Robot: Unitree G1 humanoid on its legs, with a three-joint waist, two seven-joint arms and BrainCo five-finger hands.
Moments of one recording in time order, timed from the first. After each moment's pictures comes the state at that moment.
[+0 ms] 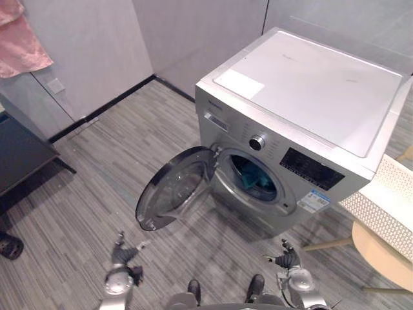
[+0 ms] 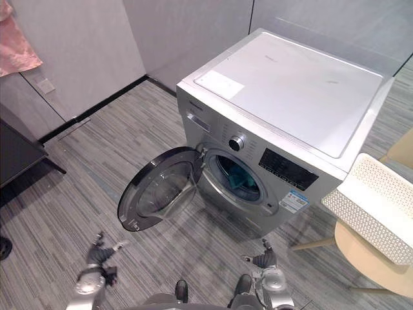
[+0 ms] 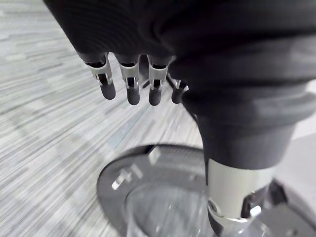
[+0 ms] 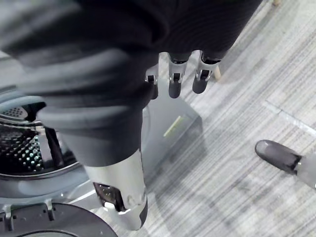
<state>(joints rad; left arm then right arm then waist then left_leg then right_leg) 0.11 0.24 0.21 0.62 0.02 -0.12 0.25 0.00 -0.11 -0.03 0.87 -0.07 -0.08 -0.19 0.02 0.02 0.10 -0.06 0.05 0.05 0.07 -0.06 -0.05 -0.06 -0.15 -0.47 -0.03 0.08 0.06</state>
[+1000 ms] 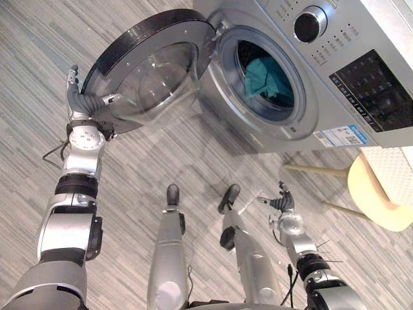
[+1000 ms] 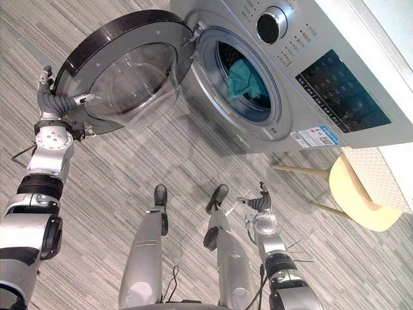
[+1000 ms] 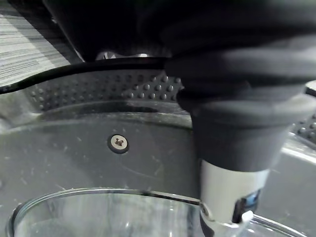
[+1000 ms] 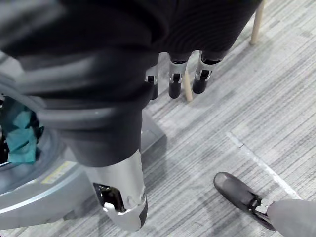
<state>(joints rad) -0.85 0.59 -0.02 0.85 -0.03 -0.12 0.33 -0.31 -0.12 0.01 0.79 0.04 -0.08 -0.30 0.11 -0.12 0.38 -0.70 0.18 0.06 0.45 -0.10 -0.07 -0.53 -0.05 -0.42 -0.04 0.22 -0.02</state>
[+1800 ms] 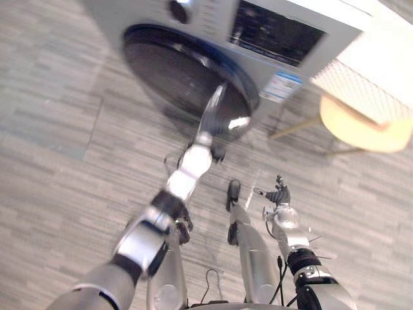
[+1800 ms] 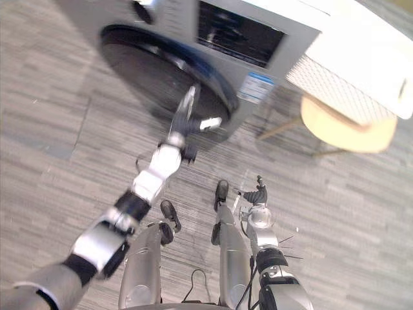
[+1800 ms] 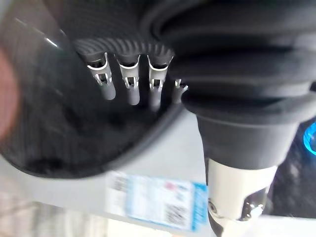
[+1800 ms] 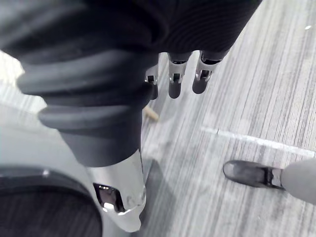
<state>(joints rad) -0.96 0.10 -0.39 0.59 -0.15 -0.14 0.31 -0.33 -0.03 -0.09 0.71 0.04 -0.07 -0.33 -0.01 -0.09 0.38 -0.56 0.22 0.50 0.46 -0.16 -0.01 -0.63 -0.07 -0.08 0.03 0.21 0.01</state>
